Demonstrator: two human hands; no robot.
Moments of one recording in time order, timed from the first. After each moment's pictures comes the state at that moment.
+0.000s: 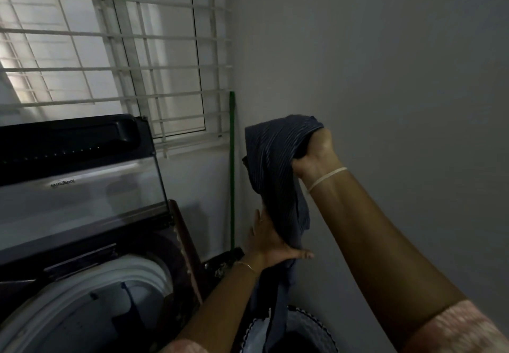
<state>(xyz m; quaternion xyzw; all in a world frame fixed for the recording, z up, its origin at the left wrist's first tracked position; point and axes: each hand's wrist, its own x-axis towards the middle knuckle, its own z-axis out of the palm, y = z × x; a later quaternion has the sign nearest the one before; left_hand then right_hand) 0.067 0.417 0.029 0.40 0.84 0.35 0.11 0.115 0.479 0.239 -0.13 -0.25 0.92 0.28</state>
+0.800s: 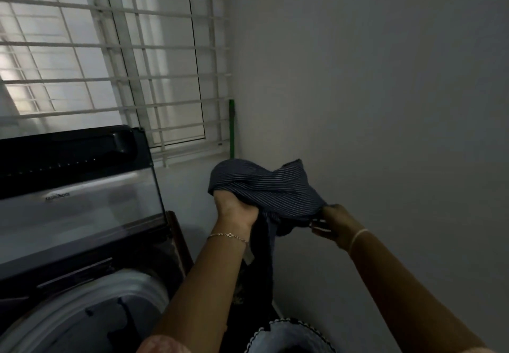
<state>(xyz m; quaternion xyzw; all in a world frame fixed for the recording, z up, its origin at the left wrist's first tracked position) 0.035 0.403 0.155 -0.05 0.19 0.92 0.33 0.144 0.567 0.101 -0.41 -0.62 0.65 0.17</state>
